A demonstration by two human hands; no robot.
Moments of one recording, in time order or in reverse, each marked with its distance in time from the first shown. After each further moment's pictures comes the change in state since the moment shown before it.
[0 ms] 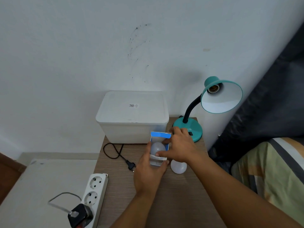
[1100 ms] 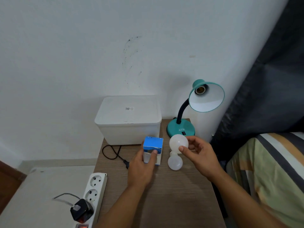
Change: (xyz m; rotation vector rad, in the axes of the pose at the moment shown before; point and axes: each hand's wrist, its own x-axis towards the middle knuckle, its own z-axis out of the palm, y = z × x) left_hand 0.003 0.009 -0.021 -0.041 -0.130 -0.056; right_hand -0.097 0.041 -0.012 1.033 0.302 0.112
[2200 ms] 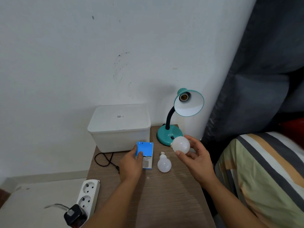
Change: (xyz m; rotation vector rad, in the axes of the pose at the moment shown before) left_hand 0.011 0.028 -0.010 0.233 0.063 -0.039; right_hand -0.037 -0.005 -0.006 0.287 0.210 -0.065
